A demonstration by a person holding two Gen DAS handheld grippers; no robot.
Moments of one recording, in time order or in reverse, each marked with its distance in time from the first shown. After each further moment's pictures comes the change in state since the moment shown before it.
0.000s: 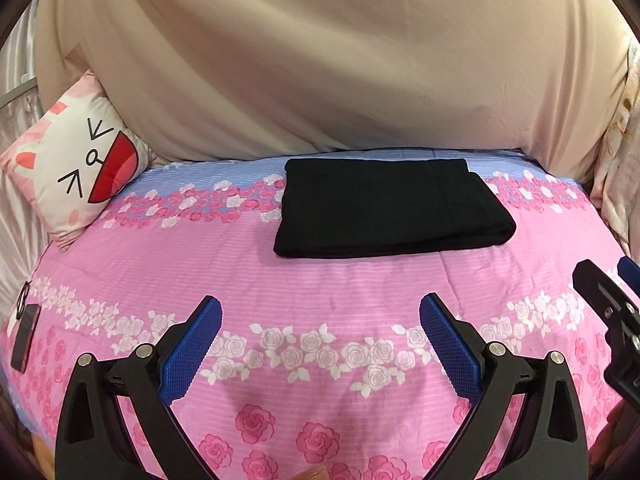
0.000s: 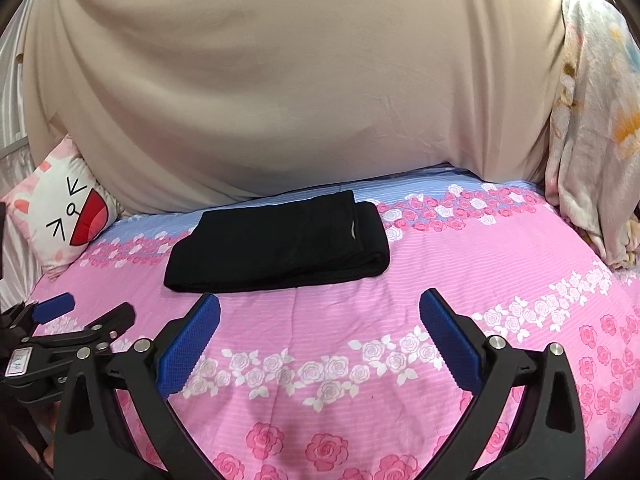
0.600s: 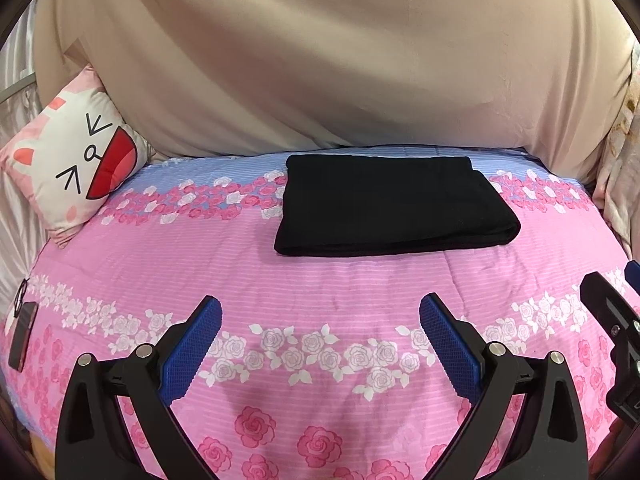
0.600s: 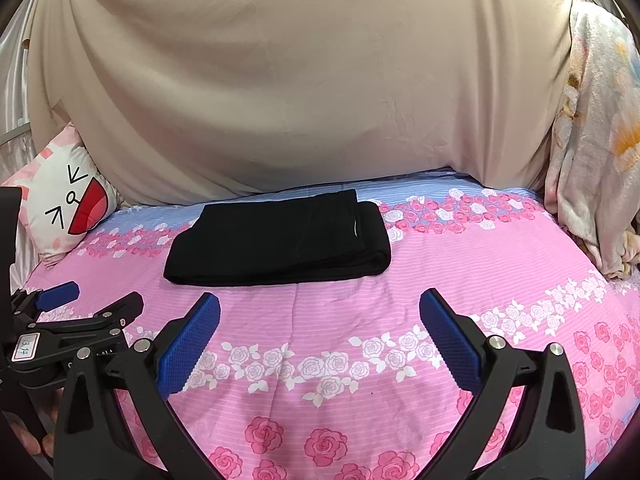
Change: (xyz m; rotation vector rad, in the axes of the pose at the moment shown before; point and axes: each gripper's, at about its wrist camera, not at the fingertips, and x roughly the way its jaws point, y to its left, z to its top) left arm 0.008 0.003 0.001 -0.016 0.011 -0.001; right arm -0.001 0.009 -0.003 -0.025 0.006 -0.012
